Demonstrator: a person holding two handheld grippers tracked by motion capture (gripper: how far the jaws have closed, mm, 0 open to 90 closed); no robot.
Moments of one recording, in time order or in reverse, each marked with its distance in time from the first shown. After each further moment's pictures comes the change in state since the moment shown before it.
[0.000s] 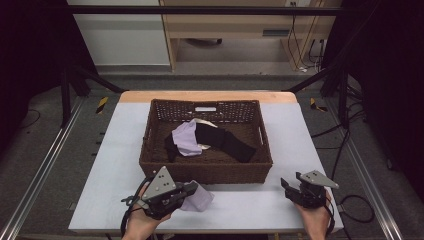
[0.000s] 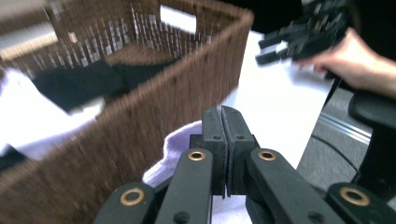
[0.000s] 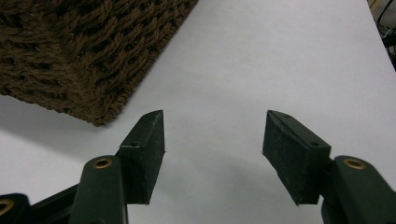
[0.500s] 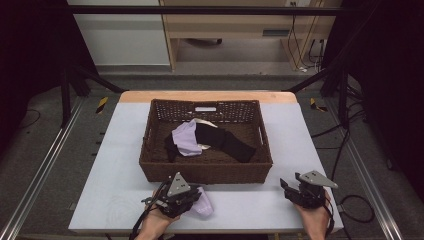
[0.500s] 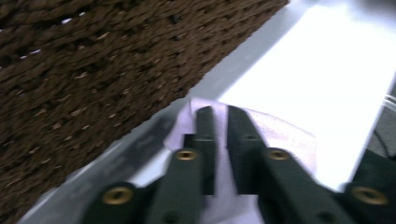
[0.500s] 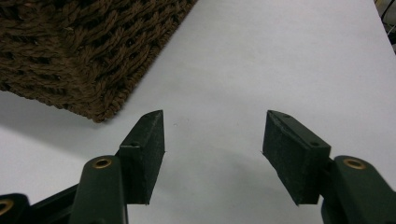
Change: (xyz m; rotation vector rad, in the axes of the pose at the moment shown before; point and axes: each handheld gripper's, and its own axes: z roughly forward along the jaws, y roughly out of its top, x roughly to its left) left arm 0.015 -0.042 0.055 0.164 0.073 -0.054; right arm 0.001 -0.001 0.002 0.011 0.006 0.002
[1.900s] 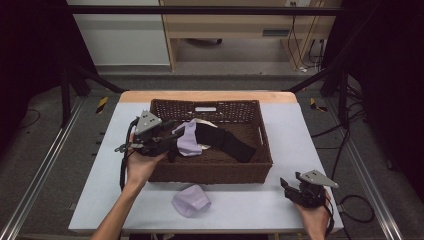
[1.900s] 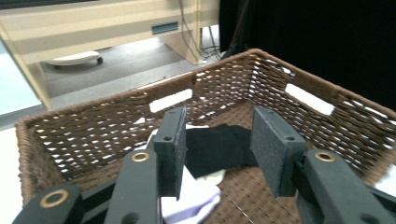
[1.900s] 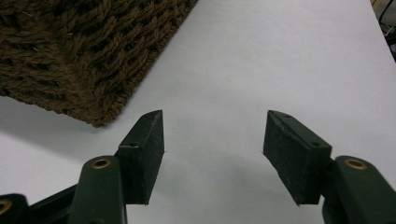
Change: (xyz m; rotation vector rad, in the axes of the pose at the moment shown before) left arm 0.085 0.117 -0.064 -0.322 0.250 -0.095; right arm -0.001 0.001 0.000 -0.009 -0.003 0.007
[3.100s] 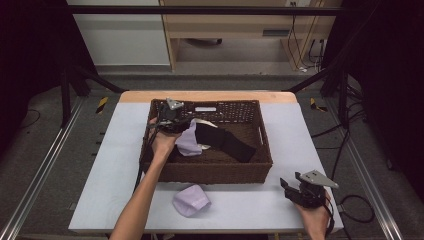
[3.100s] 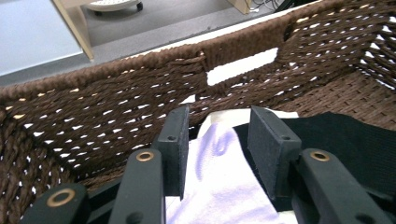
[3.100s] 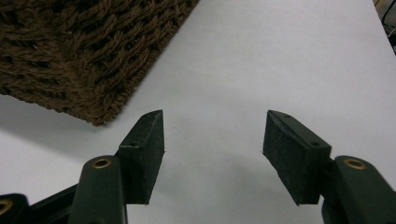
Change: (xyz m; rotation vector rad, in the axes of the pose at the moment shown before) left arm 0.038 -0.018 0.122 0.226 0.178 -0.023; right arm -0.001 -0.002 0.001 -0.006 0.008 -0.007
